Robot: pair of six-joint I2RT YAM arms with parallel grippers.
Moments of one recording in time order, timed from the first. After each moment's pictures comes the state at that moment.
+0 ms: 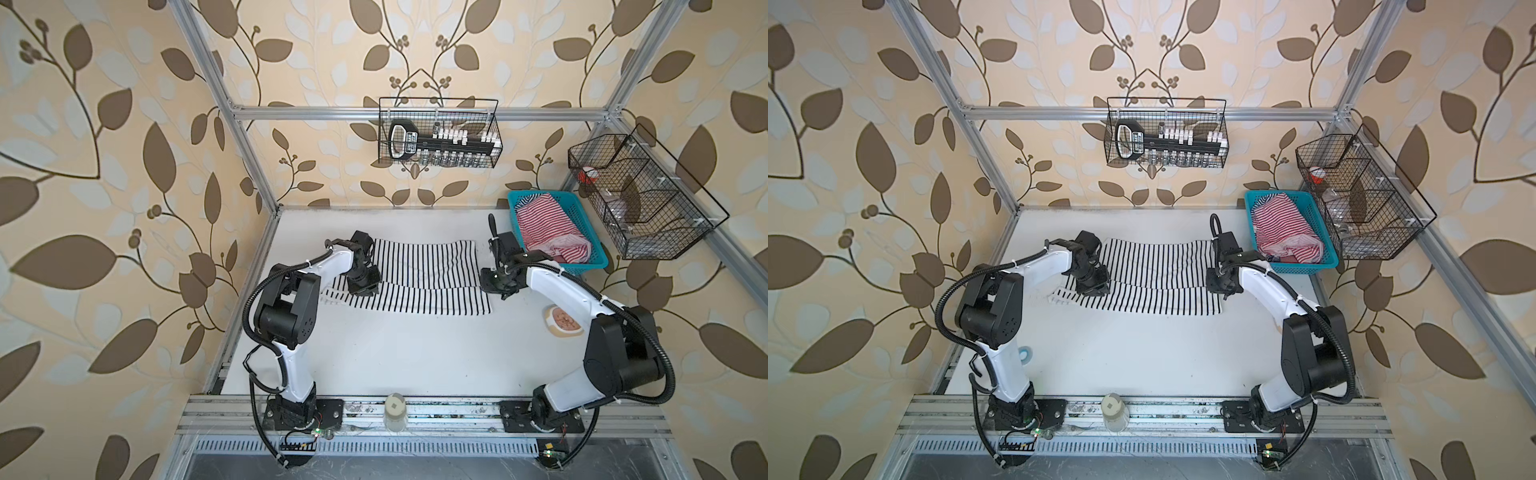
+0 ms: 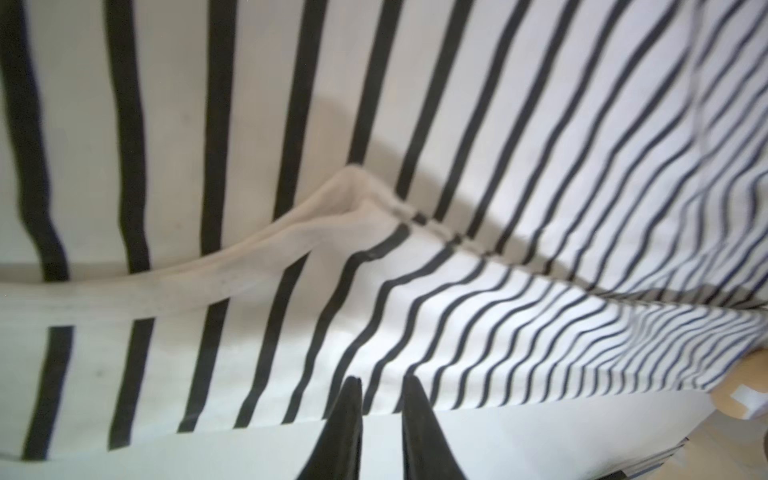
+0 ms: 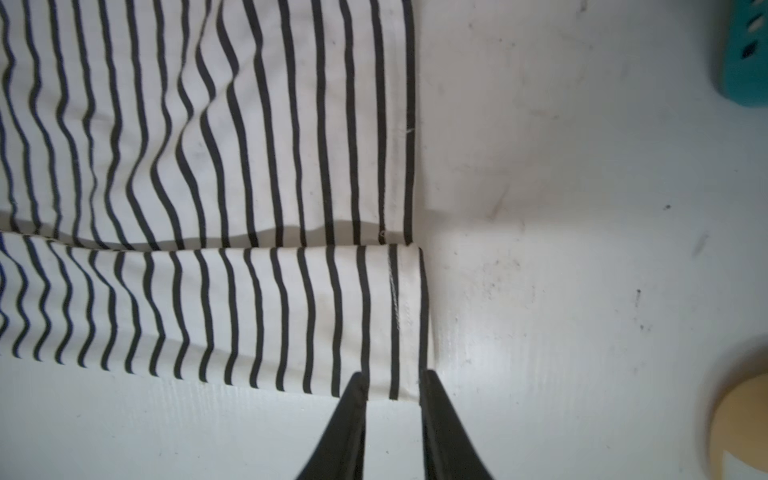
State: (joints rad) left arm -0.30 1.88 1.33 -0.80 0.30 -0.63; right arm 0.25 1.58 1.12 -0.76 0.02 0.31
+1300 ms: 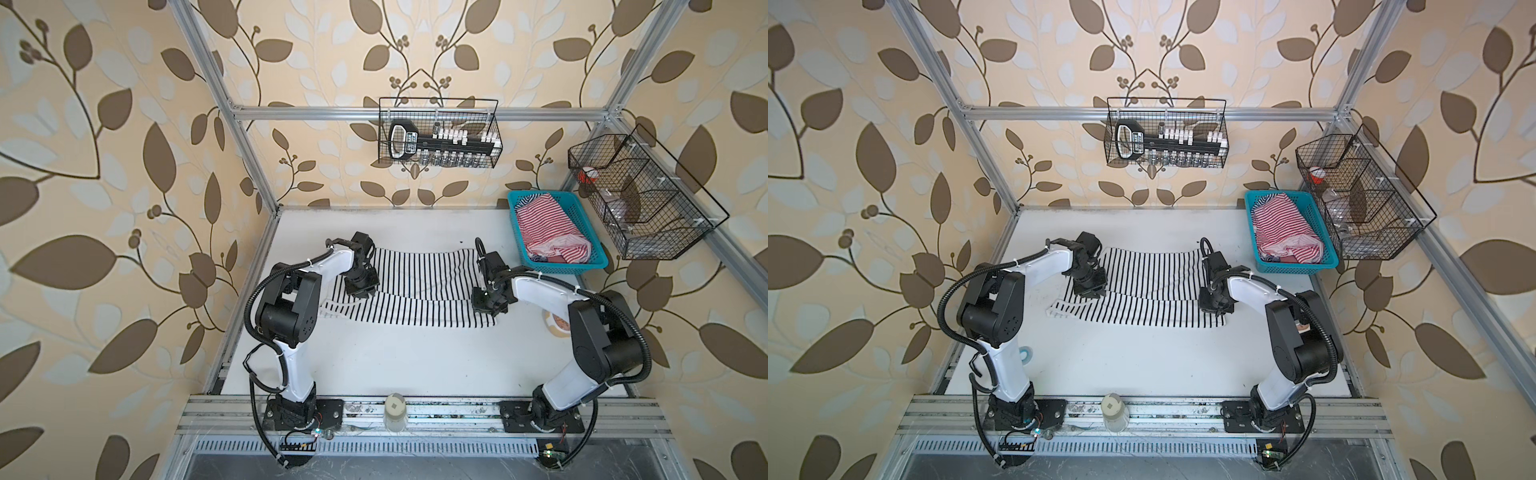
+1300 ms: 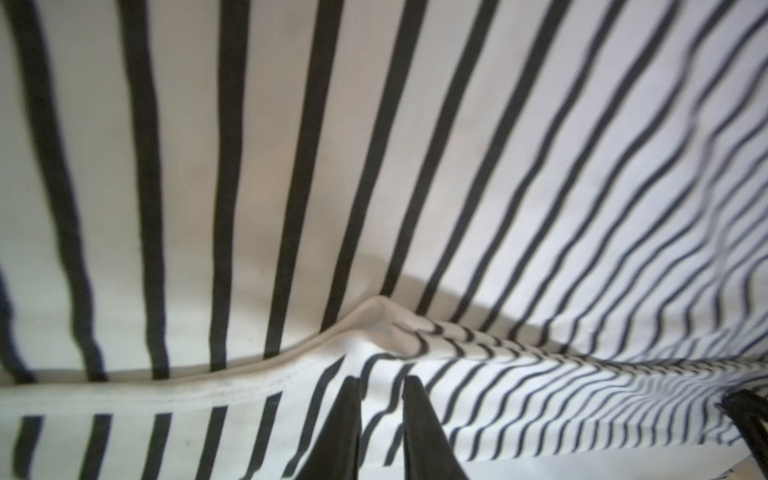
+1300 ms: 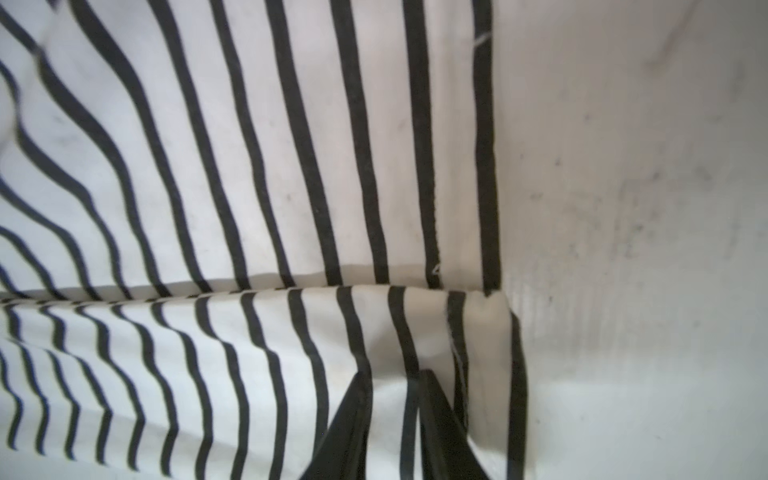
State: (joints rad) left arm -0.30 1.89 1.37 -0.88 0.23 -0.62; right arm 0.28 1.64 0.98 -0.68 -0.03 0.43
